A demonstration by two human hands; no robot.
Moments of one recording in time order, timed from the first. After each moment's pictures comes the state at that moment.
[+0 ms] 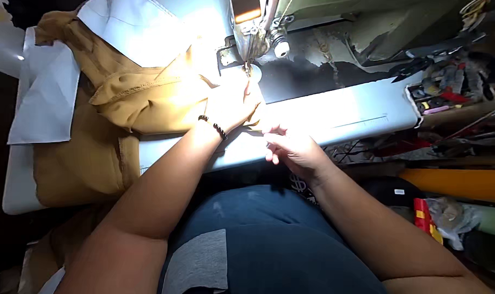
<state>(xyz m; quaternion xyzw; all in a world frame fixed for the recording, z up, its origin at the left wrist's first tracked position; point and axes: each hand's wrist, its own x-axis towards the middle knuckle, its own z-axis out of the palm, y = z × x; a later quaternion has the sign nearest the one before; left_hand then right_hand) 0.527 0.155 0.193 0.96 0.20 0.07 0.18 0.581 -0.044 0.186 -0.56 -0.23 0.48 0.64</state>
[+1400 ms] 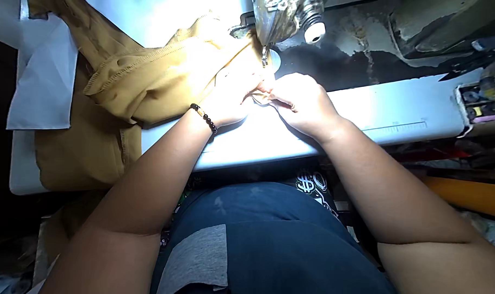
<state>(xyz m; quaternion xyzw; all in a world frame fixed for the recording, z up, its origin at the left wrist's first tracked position) 0.508 0.194 0.168 0.97 -0.01 0.12 0.23 0.661 0.020 0.160 -0.65 -0.70 -0.02 0.31</state>
